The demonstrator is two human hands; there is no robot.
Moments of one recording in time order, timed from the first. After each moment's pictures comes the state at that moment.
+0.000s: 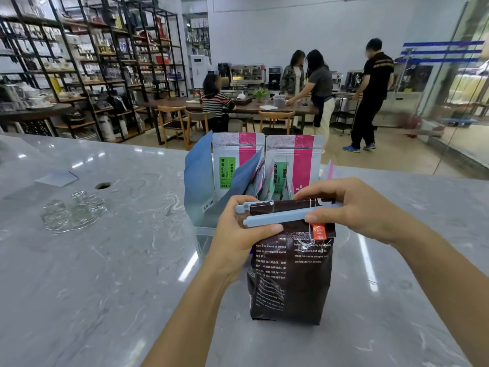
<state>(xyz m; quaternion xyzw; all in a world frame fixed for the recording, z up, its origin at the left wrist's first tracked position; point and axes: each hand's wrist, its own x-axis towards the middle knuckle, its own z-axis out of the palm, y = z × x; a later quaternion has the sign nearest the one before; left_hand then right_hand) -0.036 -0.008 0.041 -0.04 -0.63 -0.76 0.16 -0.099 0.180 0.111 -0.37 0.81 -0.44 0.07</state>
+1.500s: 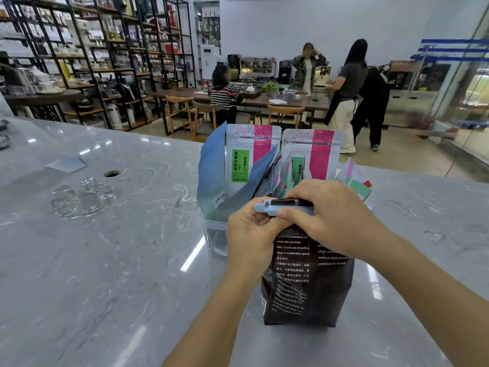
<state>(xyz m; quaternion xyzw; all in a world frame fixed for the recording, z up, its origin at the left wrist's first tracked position) -0.029 0.007 0.046 -0.02 -0.58 -0.77 0.27 -0.069 0.120 0.106 -0.41 0.87 -0.23 -0.16</state>
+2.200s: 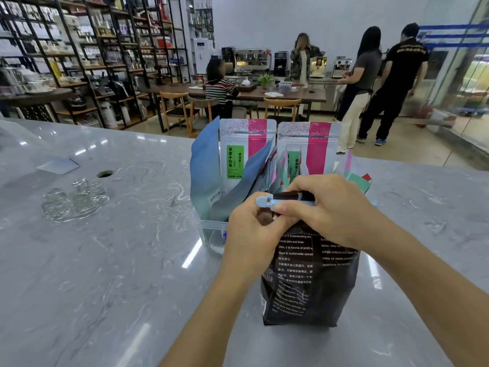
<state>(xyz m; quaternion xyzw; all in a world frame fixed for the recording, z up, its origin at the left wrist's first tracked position) -0.031 0.003 0.048 -0.04 -0.70 -0.67 0.25 -0.080 0.124 0.105 -0.39 0.88 -0.26 -0.12</state>
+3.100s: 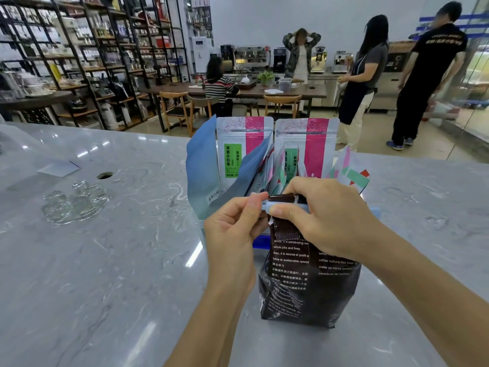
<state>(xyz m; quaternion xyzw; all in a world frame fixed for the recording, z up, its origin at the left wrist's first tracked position) -0.016 0.011 0.058 0.05 -0.50 -0.82 0.27 -0.062 0.122 0.104 -0.36 0.89 -0.24 -0.12</state>
